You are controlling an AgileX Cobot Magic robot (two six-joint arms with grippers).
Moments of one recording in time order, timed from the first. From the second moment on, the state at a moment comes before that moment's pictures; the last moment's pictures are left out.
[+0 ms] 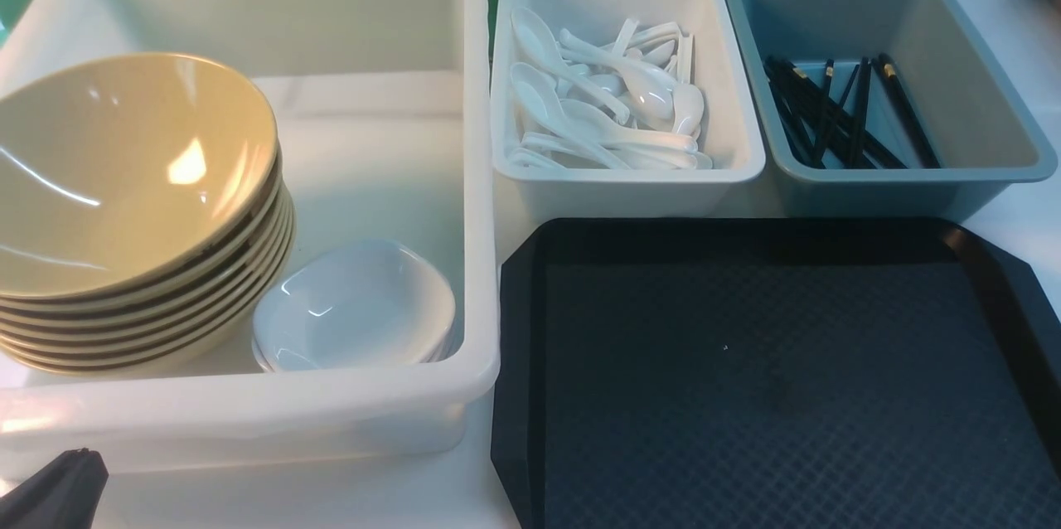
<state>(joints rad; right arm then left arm) 0.02 -0.01 0.03 0.03 0.32 0.00 -0.05 -0.01 0.03 -0.04 0.32 0.00</state>
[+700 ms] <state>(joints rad) 0.02 -0.01 0.03 0.03 0.32 0.00 -0.05 -0.01 0.03 -0.04 0.32 0.00</state>
